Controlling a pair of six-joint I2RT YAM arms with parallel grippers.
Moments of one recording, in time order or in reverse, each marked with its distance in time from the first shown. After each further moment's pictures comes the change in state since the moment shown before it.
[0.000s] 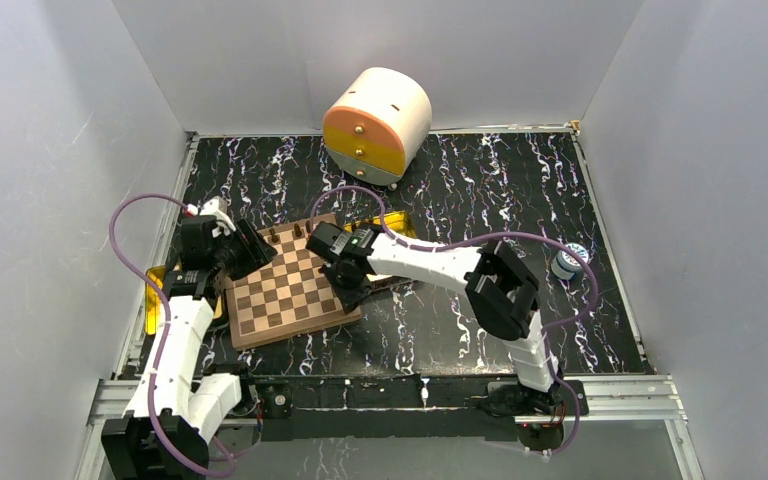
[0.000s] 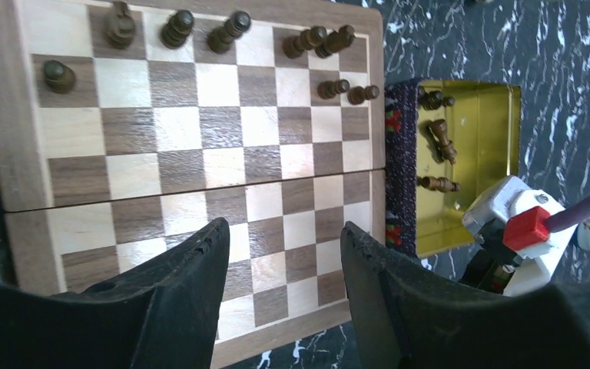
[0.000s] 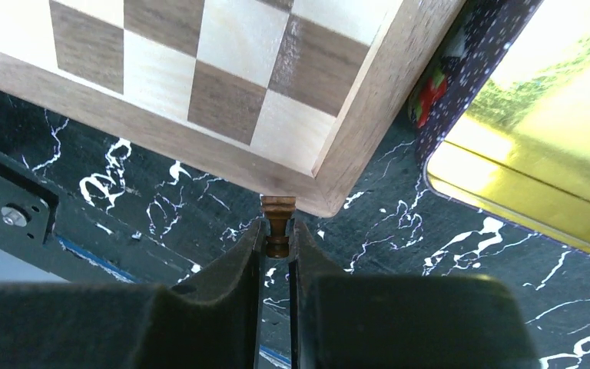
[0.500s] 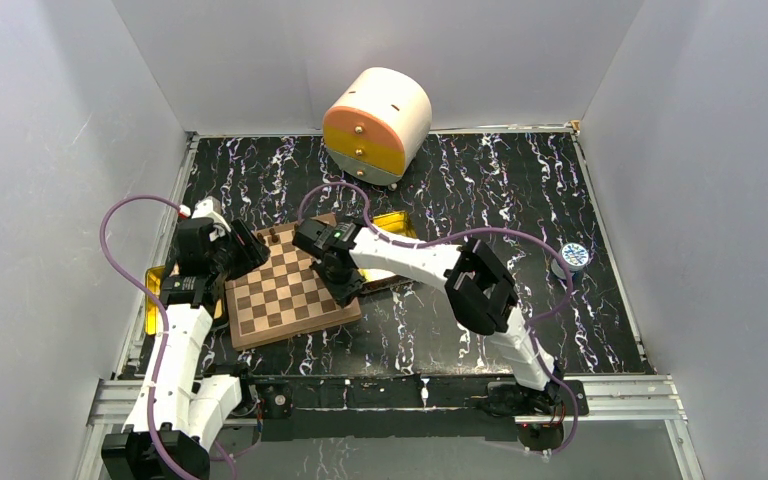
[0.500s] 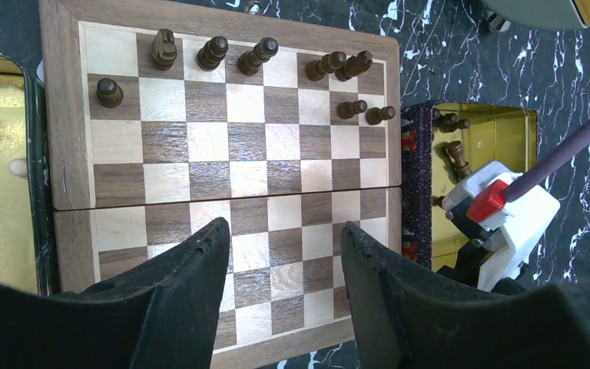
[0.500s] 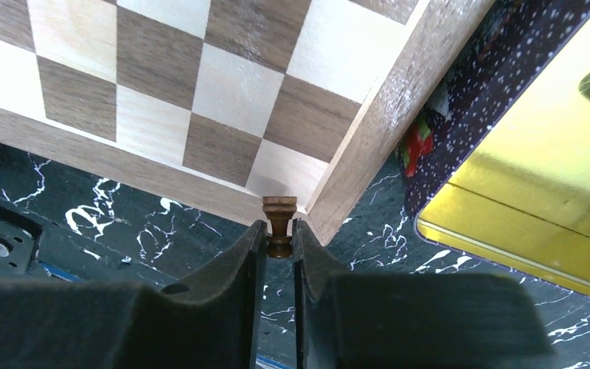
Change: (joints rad) left arm 0.000 -0.072 0.000 -0.009 -0.111 0.016; right arm -0.001 0.158 0.238 -0.162 0.052 -0.032
